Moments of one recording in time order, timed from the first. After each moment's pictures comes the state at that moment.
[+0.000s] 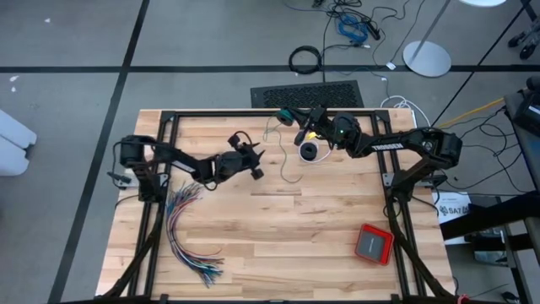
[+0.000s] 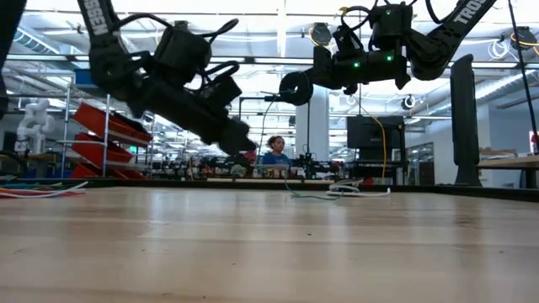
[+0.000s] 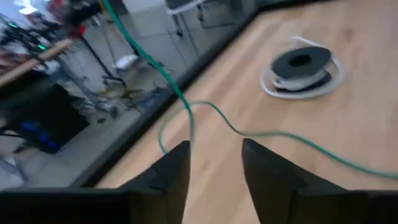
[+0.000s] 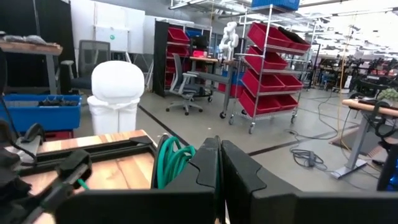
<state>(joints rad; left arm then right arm) 0.17 1.76 0.59 0.85 -0.53 0.20 -0.46 1.52 0.69 0.95 0.12 -0.08</state>
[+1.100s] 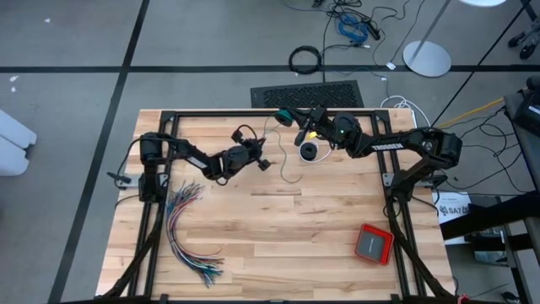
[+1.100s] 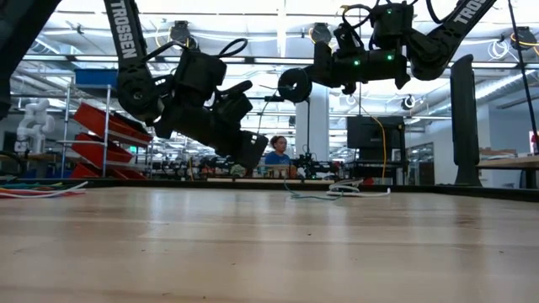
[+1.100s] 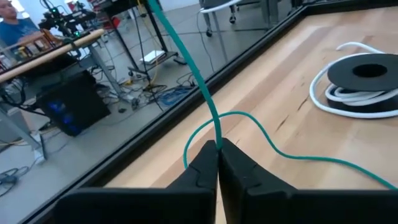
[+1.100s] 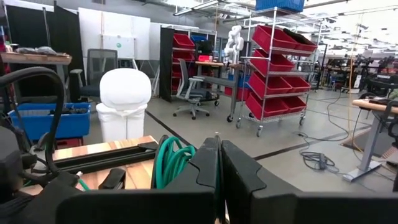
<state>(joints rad) 0.24 1.94 0.69 1.00 -0.59 0.16 -0.46 1.52 0.69 0.97 0.10 -0.04</state>
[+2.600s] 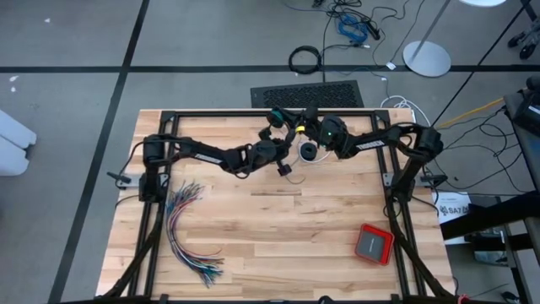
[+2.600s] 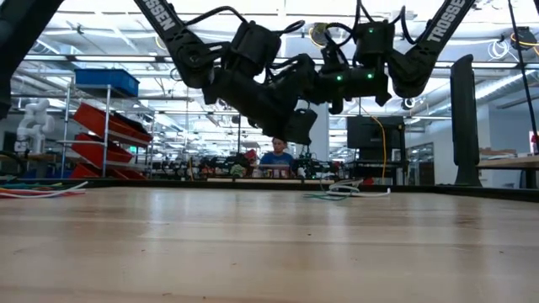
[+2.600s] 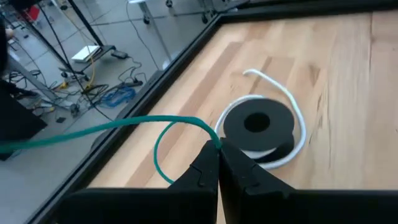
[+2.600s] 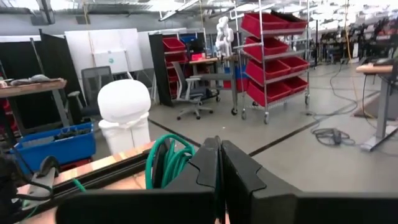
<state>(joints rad) 0.19 1.97 1.10 0.48 -0.40 0.15 -0.44 1.73 0.76 1.10 0.16 0.14</state>
